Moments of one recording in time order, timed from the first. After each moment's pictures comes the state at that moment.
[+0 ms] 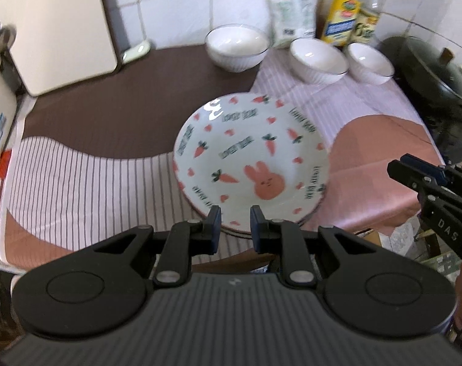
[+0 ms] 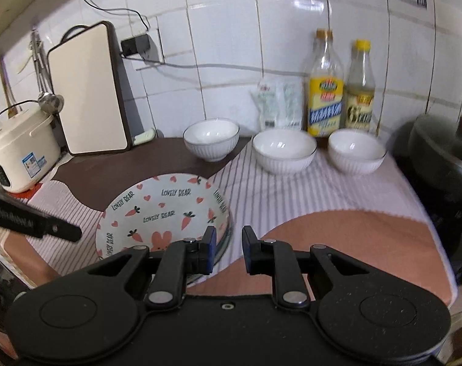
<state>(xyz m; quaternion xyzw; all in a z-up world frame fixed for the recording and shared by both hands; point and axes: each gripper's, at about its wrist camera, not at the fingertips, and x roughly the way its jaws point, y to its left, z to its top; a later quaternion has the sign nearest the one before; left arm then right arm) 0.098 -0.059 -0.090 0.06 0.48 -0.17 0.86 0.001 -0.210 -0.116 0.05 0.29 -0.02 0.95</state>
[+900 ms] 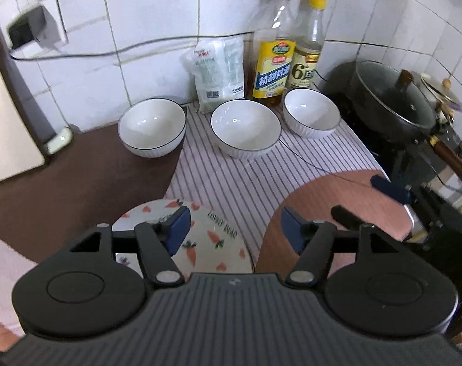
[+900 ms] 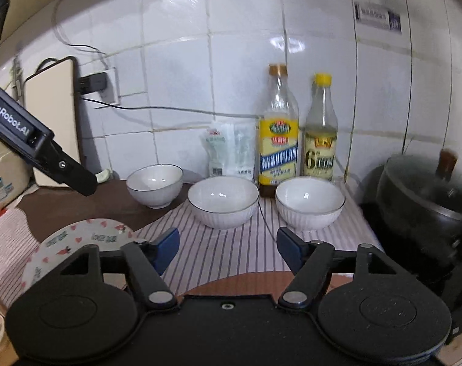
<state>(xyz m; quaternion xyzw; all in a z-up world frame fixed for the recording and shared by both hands) 0.175 -0.174 -0.063 0.07 0.43 -0.26 0.86 0.043 -0.311 -0.139 0.04 0.21 -0.04 0.98</state>
